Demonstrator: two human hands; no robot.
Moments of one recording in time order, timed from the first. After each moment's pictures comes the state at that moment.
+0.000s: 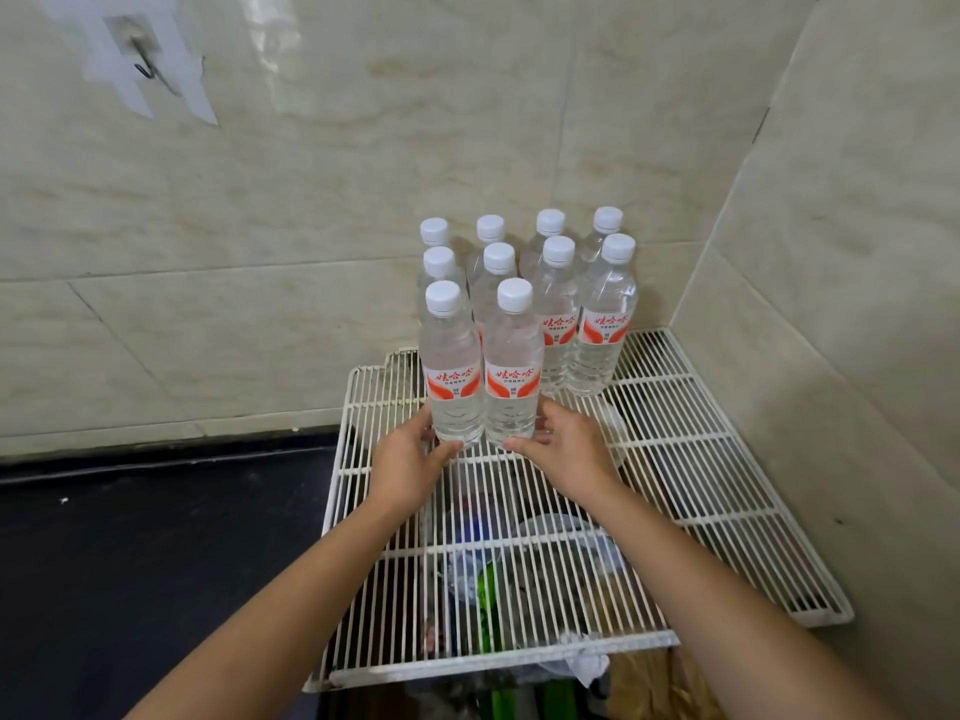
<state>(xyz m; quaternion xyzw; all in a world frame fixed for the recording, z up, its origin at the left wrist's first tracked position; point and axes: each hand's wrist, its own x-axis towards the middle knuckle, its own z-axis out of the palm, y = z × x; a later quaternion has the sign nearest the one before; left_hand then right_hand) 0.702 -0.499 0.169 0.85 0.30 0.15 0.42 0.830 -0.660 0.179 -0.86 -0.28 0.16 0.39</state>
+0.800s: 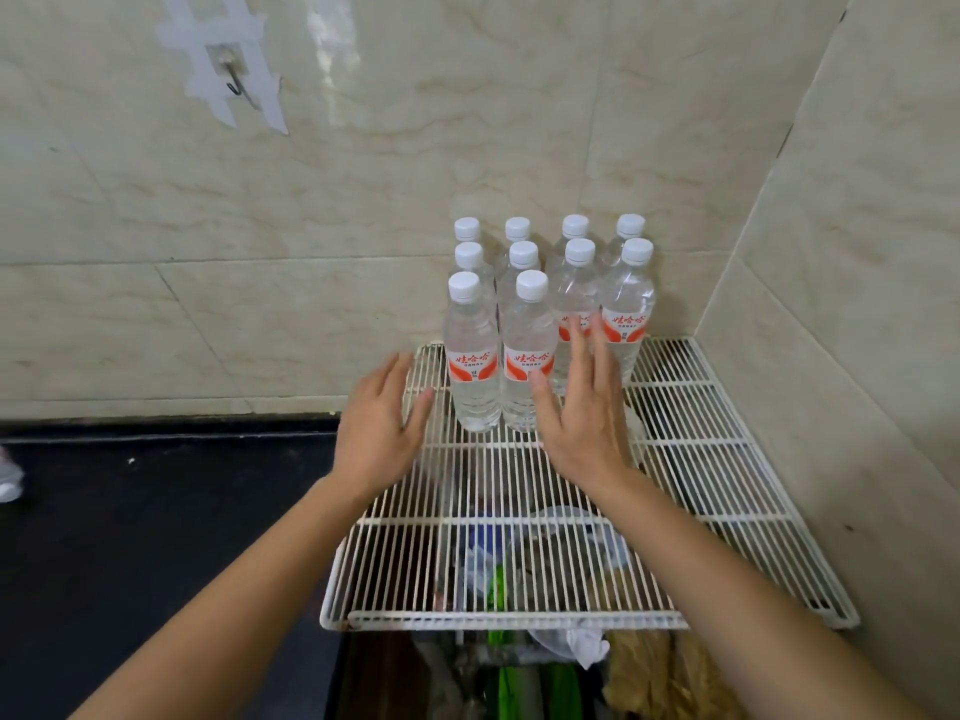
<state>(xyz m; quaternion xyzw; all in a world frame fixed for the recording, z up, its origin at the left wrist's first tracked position) 0.651 -0.489 0.213 0.91 0.30 0.22 0.20 0.807 -0.662 0.215 -0.83 -0.38 -0.14 0.39</state>
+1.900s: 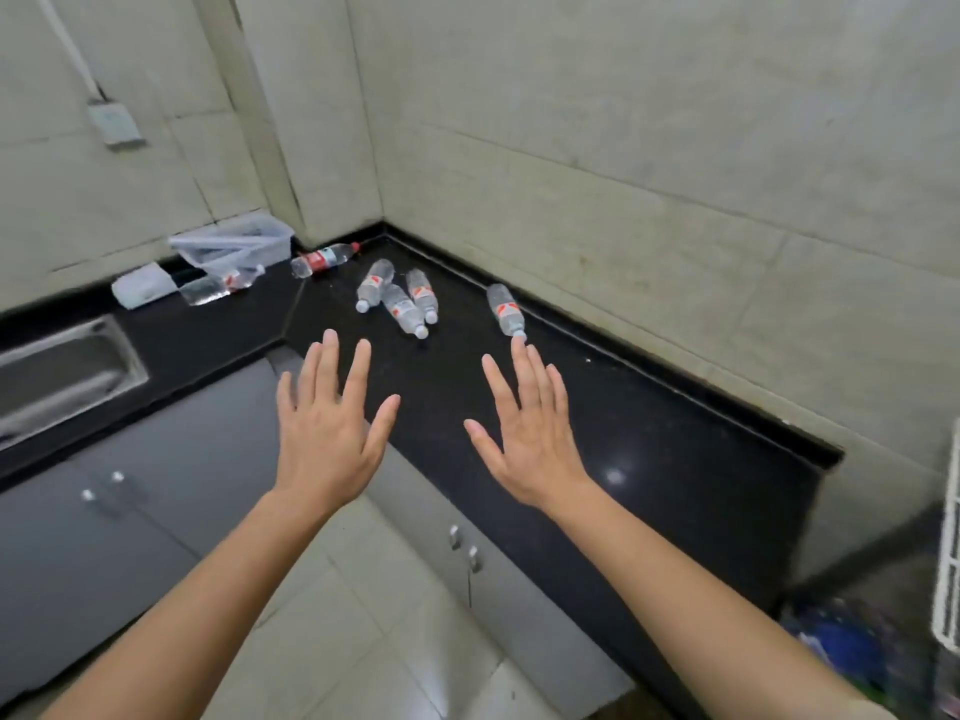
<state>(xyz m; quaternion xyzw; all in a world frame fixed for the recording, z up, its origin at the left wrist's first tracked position) -0.027 -0.395 0.221 0.72 0.65 0.22 -0.08 0.212 -0.383 0.179 -0.55 -0.78 -0.09 0.28</state>
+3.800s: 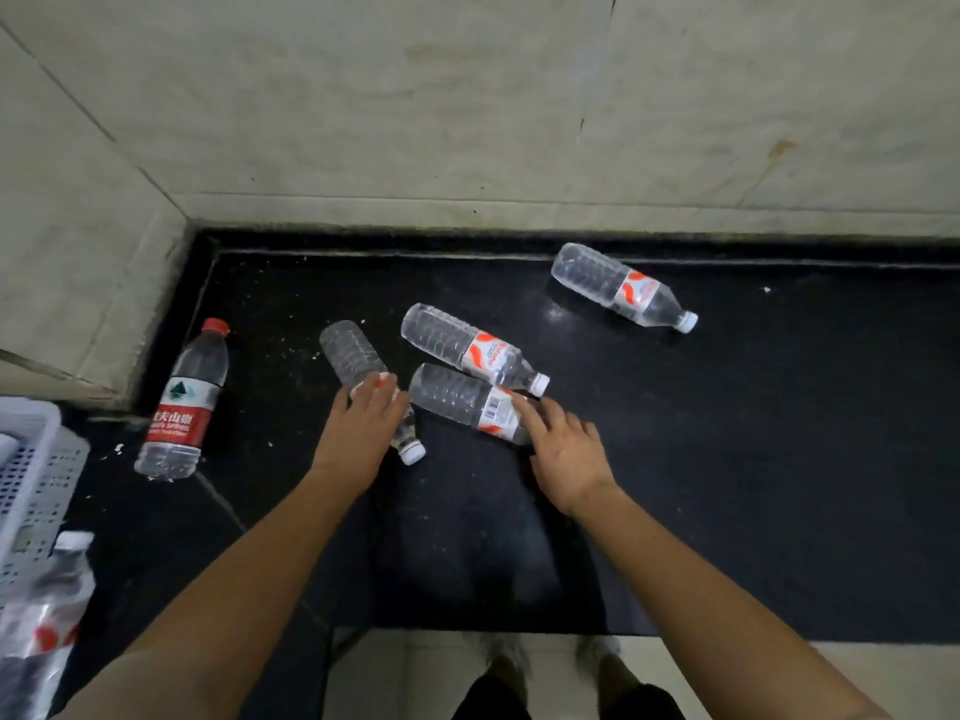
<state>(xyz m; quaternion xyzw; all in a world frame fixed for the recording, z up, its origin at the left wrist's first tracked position) -0.212 0.367 -0.005 0.95 0.22 -0.19 -0.08 -0.039 0.154 -0.017 -0.86 -0.46 0.20 -0.05</state>
